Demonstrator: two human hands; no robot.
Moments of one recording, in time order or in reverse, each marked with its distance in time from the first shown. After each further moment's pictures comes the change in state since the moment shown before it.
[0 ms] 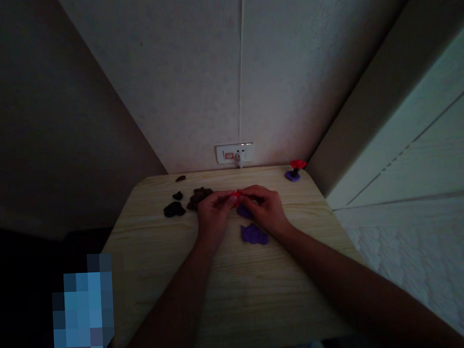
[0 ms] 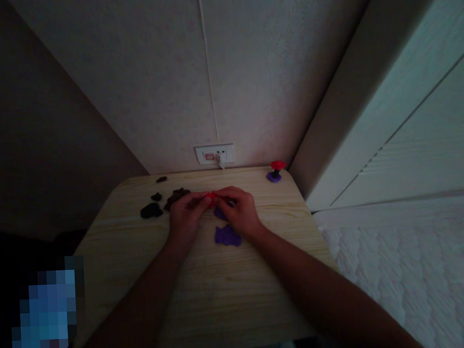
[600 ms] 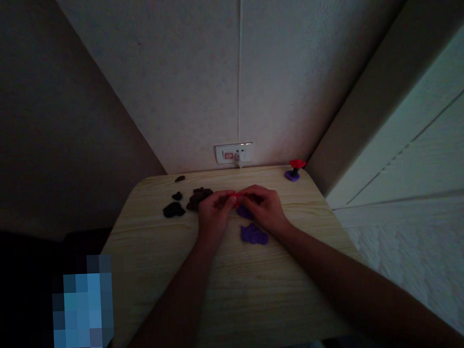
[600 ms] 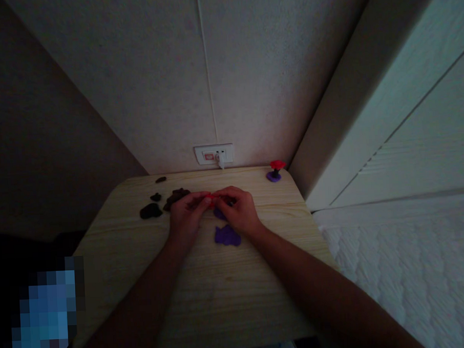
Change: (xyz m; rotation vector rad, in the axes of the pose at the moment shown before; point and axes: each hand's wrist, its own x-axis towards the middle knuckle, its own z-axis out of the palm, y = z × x) left_hand 0.001 -0.002 -0.002 0.054 -0.012 -0.022; right_hand 0.001 -0.002 -0.001 -0.030 -0.026 0.044
